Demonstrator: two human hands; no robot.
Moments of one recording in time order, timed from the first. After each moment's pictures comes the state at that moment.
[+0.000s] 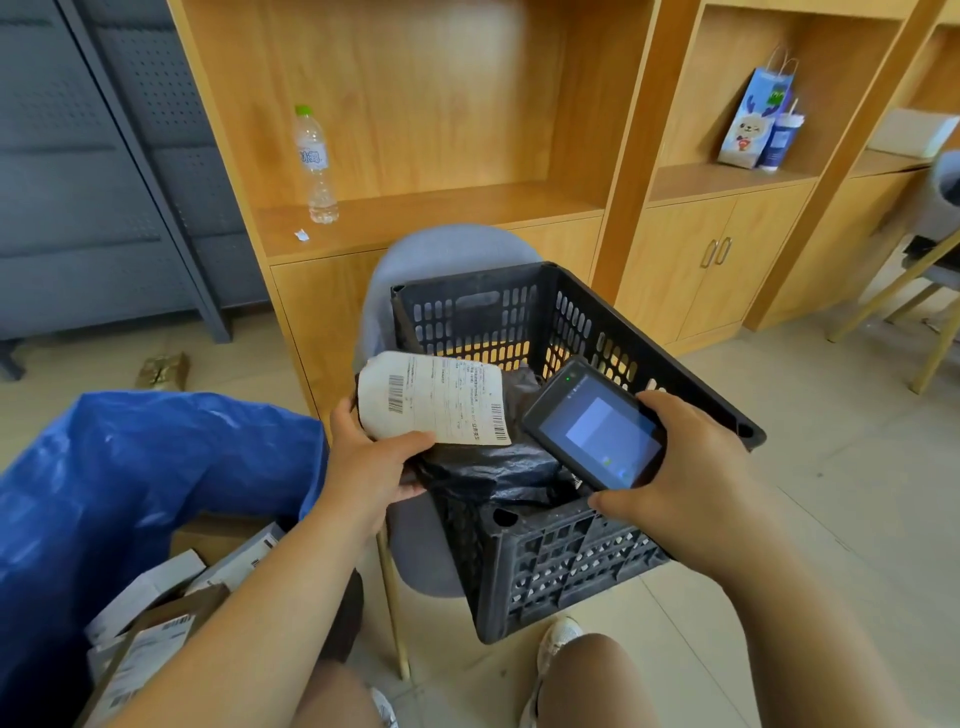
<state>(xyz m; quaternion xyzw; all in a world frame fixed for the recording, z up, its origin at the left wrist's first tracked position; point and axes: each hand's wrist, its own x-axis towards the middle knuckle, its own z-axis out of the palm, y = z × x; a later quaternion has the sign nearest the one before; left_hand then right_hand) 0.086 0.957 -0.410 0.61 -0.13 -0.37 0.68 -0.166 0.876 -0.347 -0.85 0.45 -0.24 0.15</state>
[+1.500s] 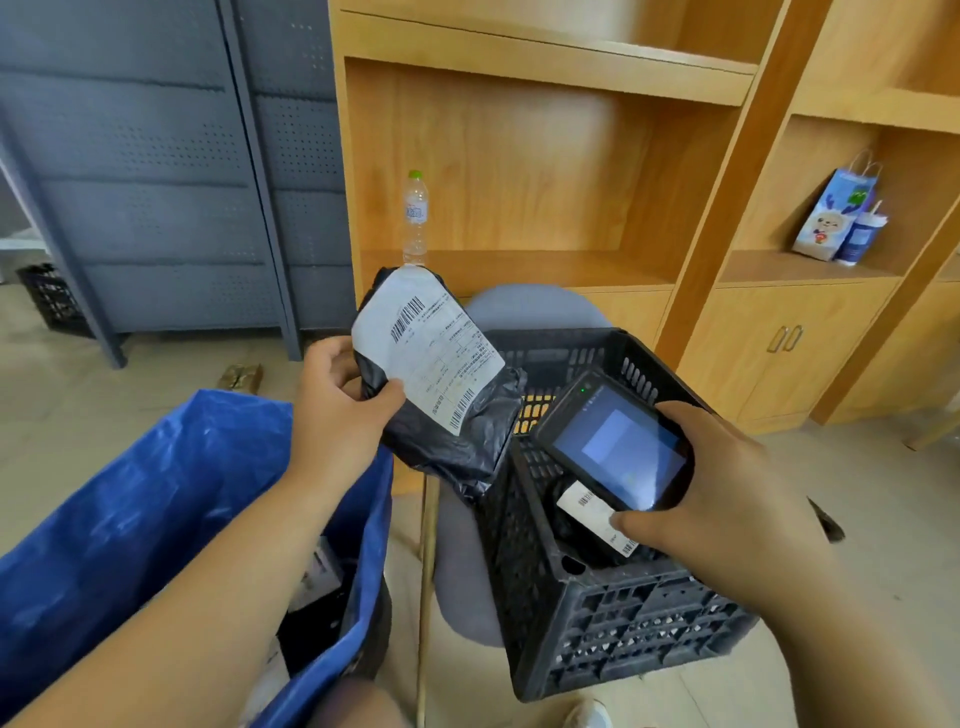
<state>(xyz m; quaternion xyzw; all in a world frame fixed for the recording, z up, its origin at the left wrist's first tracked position) 0.145 1.016 -0.343 0.67 -0.30 0.00 0.67 -0.126 0.904 -0.296 -0.90 0.35 -0.24 0.11</state>
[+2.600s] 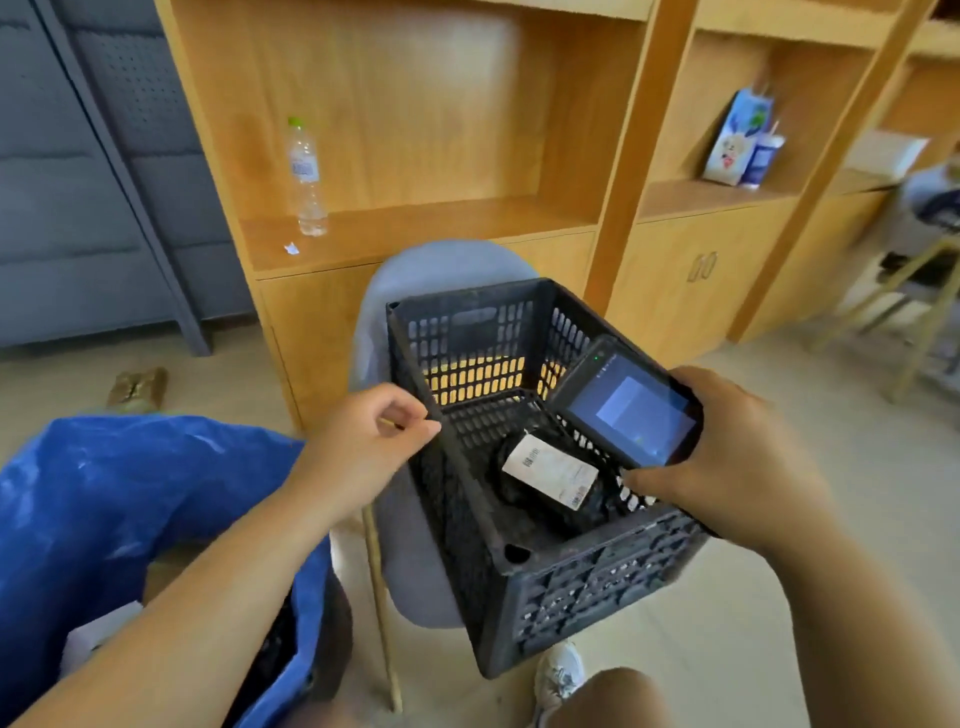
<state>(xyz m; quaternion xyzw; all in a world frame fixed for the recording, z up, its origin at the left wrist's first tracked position) 0.122 0.959 -0.370 0.74 -0.48 -0.17 0.44 -0.152 0.854 -0.313 -0.85 0.47 -0.23 0.11</state>
